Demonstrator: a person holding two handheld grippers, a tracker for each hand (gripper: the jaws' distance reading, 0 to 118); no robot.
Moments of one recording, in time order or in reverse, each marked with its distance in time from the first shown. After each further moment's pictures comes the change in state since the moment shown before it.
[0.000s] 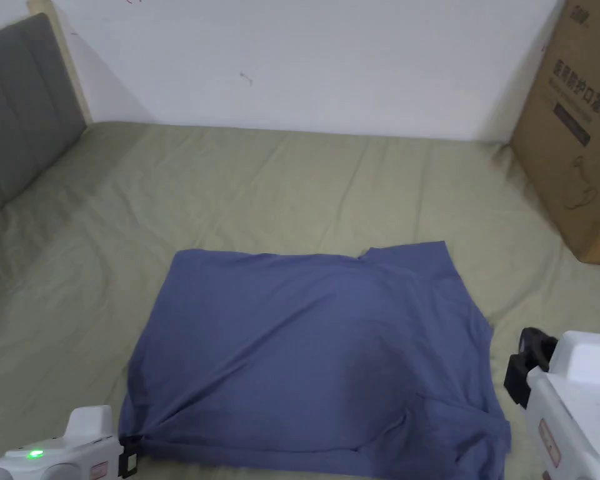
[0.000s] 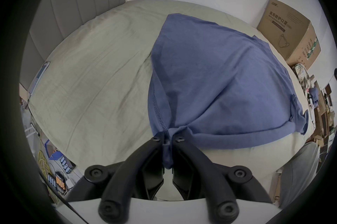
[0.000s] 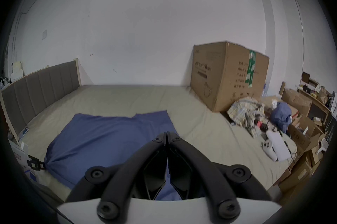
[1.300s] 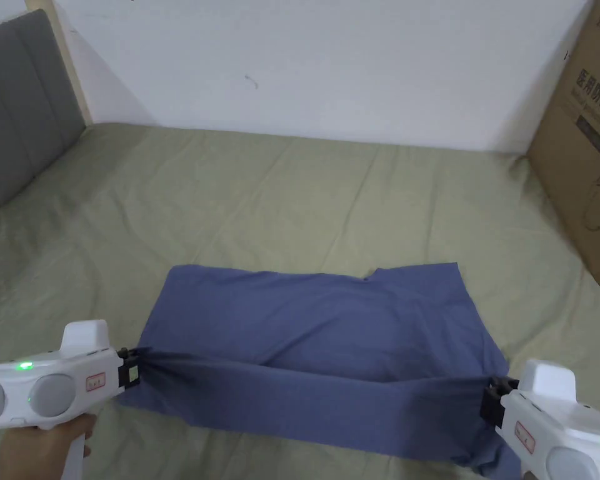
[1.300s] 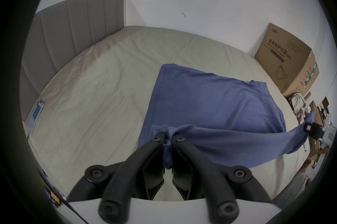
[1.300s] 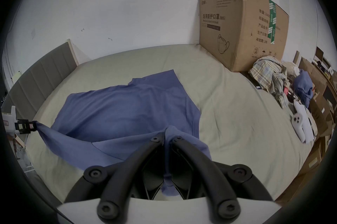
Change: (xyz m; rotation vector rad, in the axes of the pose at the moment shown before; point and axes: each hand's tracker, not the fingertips) left arm 0.023 0.152 -0.014 0.167 -0.020 0.043; right arm 0.010 -0.022 -0.154 -0.292 0.080 -0.078
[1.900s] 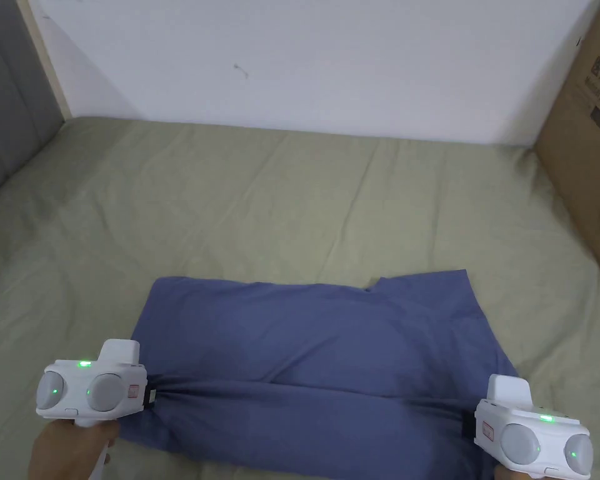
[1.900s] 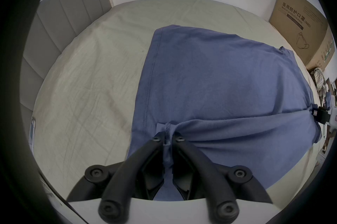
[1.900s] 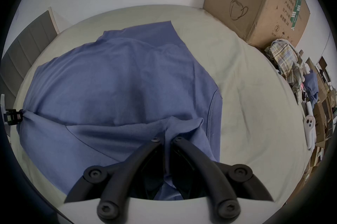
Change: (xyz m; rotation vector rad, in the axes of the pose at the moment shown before) left arm 0.022 0.004 -0.120 -0.232 0.103 -0.139; right arm 0.001 -0.016 -0.137 -0.267 -0.092 0.064
